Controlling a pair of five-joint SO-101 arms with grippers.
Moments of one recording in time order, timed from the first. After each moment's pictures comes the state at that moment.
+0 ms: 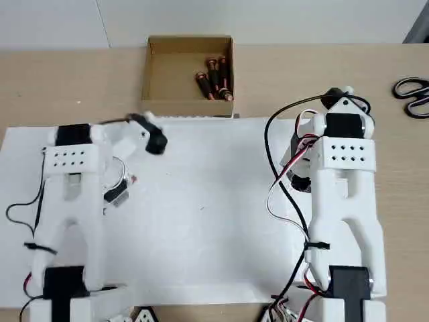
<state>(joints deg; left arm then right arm) -7.8 -9.0 16.0 98.8 -37.8 -1.0 -9.8 6.3 96.0 -34.2</state>
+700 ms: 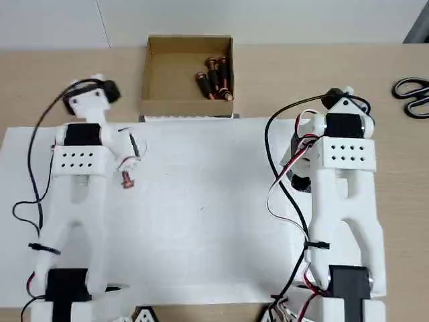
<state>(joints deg) -4.5 -9.6 15.9 81.0 32.7 -1.0 -9.8 6.3 96.0 -34.4</state>
